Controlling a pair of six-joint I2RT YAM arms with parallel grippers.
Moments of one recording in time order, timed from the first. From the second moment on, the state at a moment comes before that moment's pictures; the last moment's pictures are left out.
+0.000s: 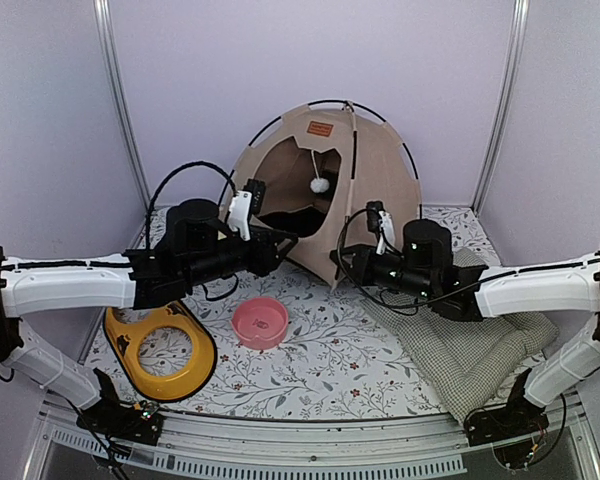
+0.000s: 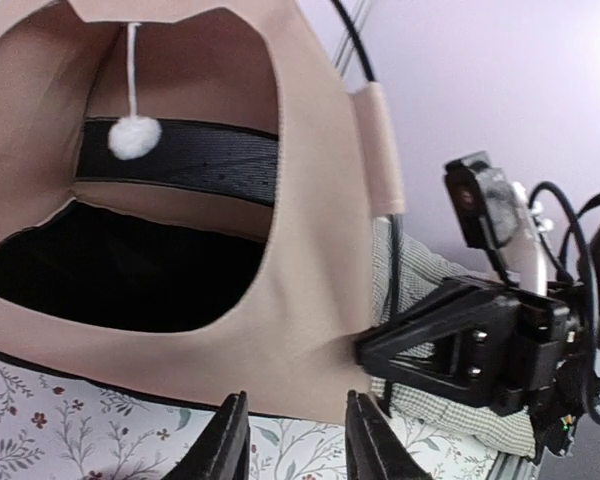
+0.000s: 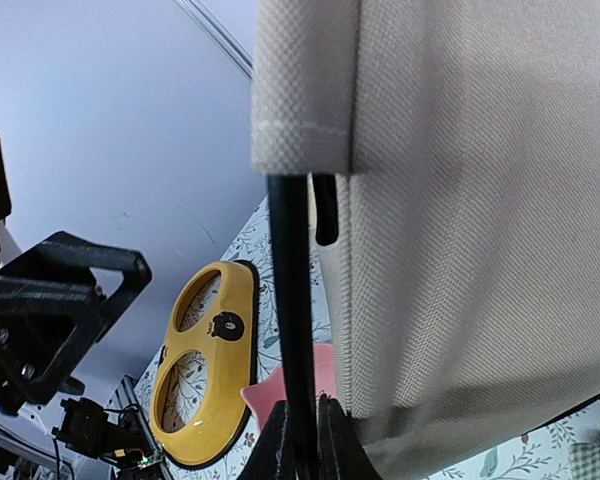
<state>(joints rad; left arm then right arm) -0.93 1.38 0.91 0.27 -0.08 -0.37 0.88 1.47 0.81 0.45 -0.01 0.66</state>
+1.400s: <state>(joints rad) -0.46 1.50 1.31 -0.04 -0.06 -0.15 0.76 0.97 0.73 0.00 0.05 0.57</state>
